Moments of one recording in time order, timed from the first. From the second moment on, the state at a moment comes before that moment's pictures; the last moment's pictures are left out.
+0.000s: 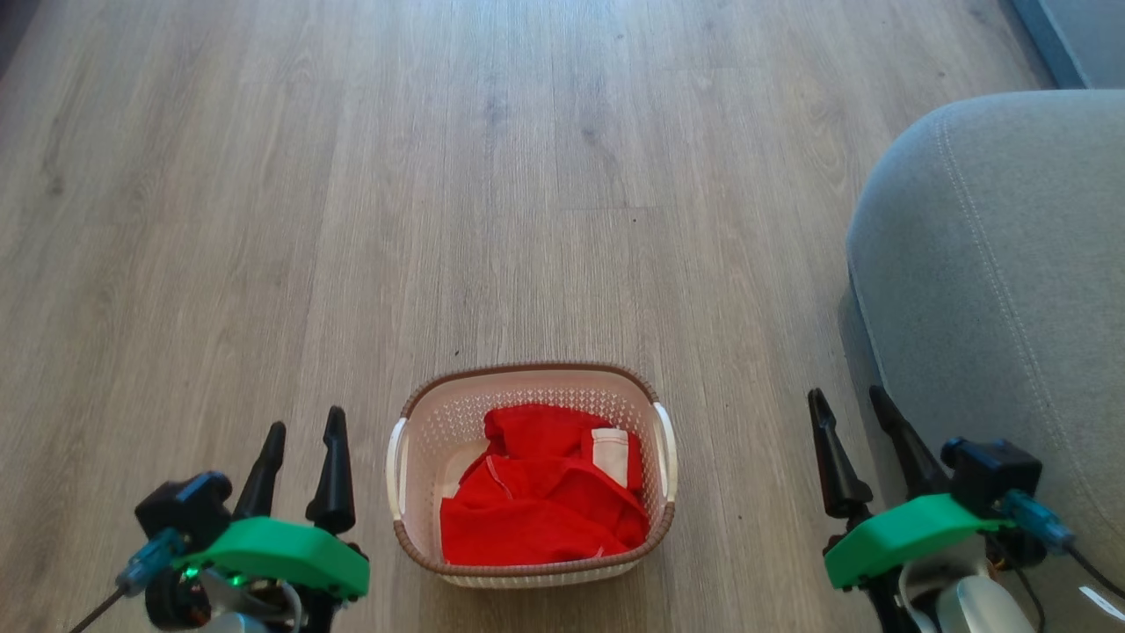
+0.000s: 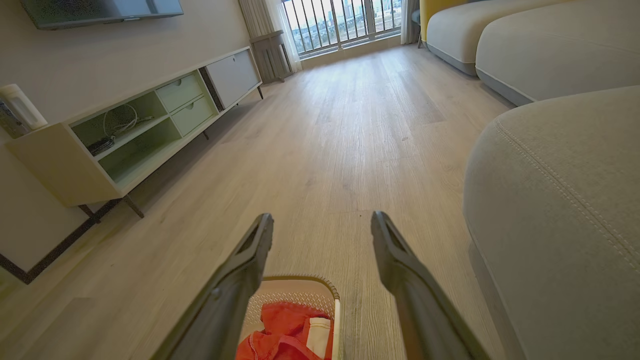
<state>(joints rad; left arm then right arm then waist) 0.00 0.04 -0.06 0.21 -0.48 -0.01 -0.19 -0.01 -0.05 0.06 0.23 0.31 0.12 -0.18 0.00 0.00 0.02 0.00</state>
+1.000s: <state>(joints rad) 0.00 0.04 -0.06 0.21 -0.23 0.00 -0.25 -0.01 -0.05 0.07 0.22 0.12 0.12 -0.25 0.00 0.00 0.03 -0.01</state>
